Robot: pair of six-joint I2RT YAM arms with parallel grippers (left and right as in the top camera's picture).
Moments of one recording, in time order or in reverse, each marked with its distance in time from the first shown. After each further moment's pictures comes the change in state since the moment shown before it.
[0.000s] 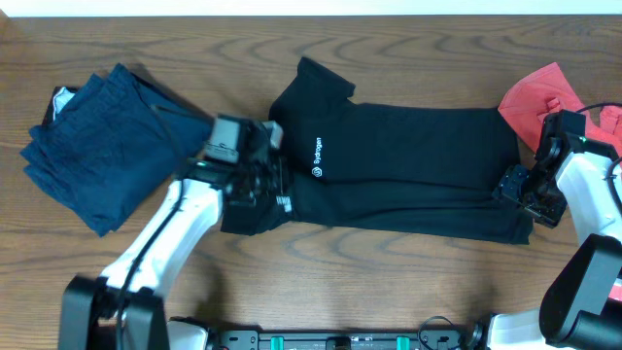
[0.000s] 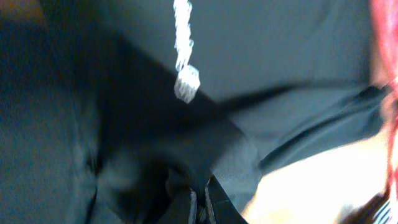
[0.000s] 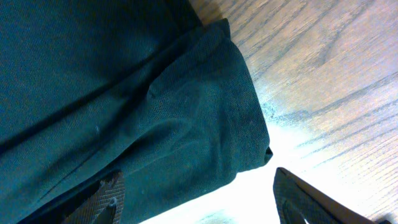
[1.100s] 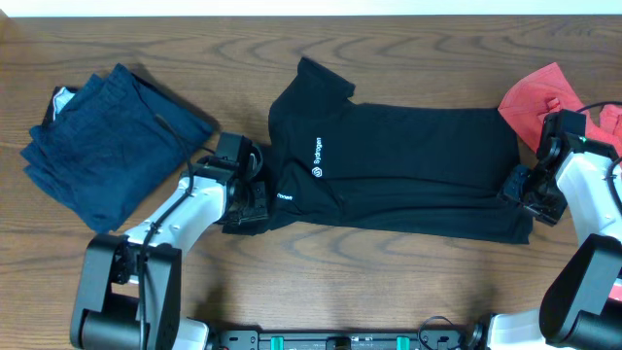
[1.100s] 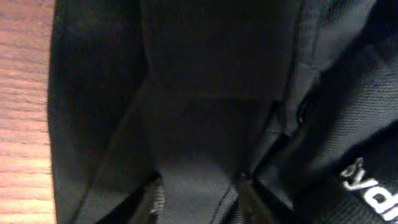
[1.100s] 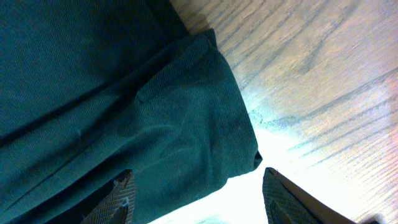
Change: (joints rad) left arm 0.033 0.142 -0.089 -0.108 -0.341 -0.007; right arm 0.000 0.000 0.000 0.012 0.035 0.000
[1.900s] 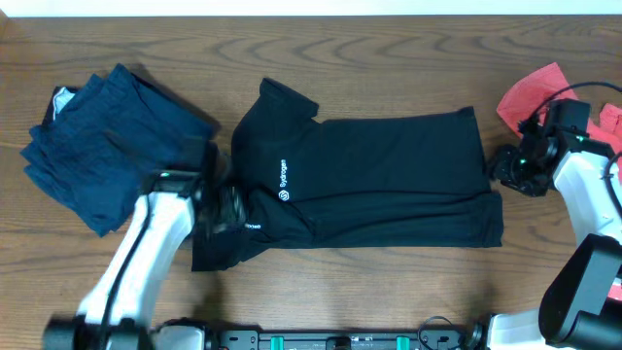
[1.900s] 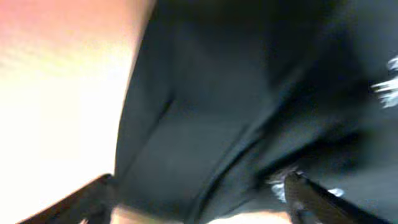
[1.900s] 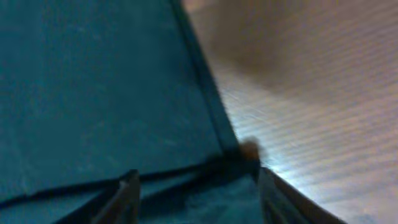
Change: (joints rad) left arm 0.131 -0.261 0.050 -0.315 -0.157 -0.042; right arm 0.022 0.000 0.000 0.217 -0.330 -0.211
